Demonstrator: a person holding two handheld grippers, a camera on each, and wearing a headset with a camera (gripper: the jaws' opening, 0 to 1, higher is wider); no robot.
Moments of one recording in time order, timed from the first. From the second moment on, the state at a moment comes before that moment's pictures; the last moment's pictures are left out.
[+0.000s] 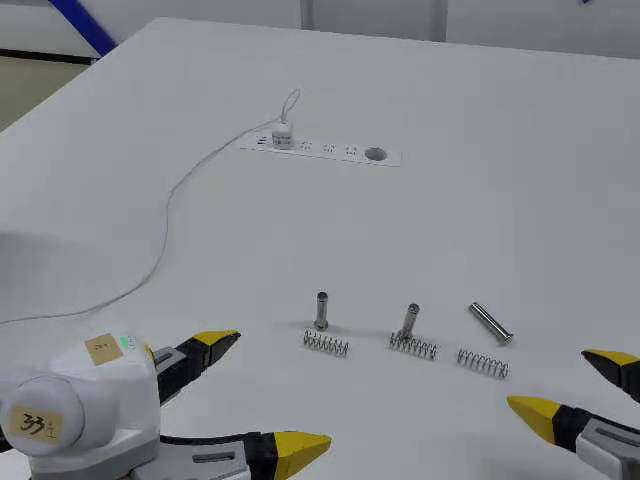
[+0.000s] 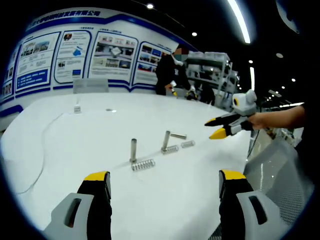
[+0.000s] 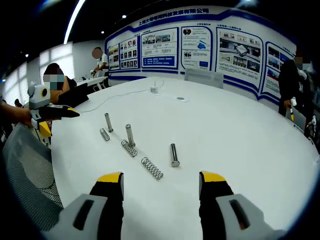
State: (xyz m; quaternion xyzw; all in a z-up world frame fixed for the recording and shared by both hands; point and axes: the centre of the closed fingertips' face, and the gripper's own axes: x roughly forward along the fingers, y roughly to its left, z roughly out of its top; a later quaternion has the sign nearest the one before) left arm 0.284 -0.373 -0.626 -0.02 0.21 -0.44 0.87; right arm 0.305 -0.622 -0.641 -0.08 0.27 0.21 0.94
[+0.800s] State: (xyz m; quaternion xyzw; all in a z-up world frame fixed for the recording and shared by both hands) left arm 0.289 -0.369 -0.632 -0.03 0.22 -0.42 0.88; right arm 0.375 -0.617 -0.649 -0.06 0.30 0.21 0.93
